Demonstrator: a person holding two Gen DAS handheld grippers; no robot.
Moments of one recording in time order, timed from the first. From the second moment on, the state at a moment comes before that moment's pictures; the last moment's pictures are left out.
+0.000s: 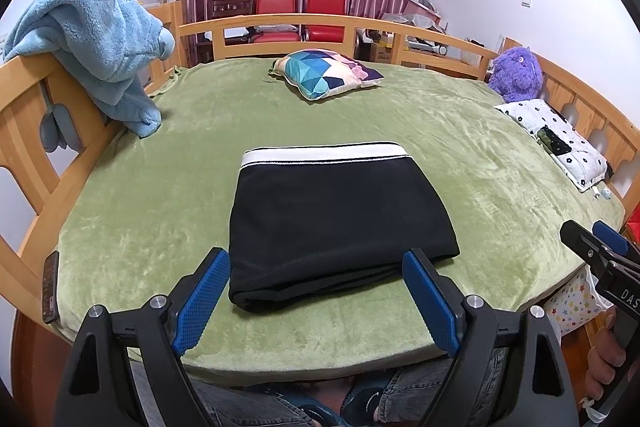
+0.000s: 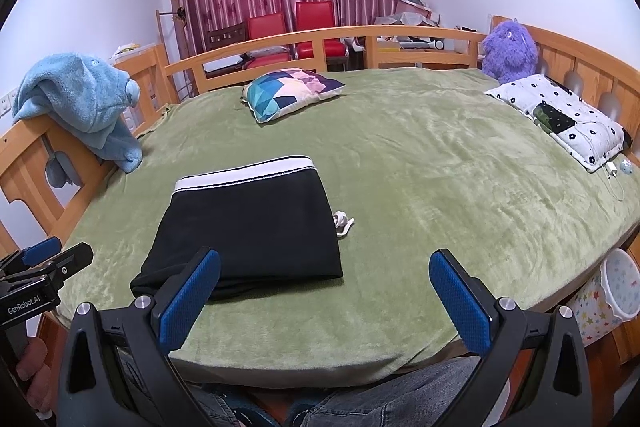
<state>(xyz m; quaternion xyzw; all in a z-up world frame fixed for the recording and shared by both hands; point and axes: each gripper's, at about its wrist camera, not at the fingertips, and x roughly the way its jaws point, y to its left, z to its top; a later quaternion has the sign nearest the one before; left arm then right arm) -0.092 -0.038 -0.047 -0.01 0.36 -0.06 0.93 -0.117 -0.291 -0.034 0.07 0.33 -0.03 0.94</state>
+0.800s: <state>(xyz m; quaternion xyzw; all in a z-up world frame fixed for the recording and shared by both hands) -0.095 -0.037 -0.046 -0.01 0.35 -0.06 0.93 -0.118 -0.289 -0.034 0.07 0.33 -0.03 0.94</state>
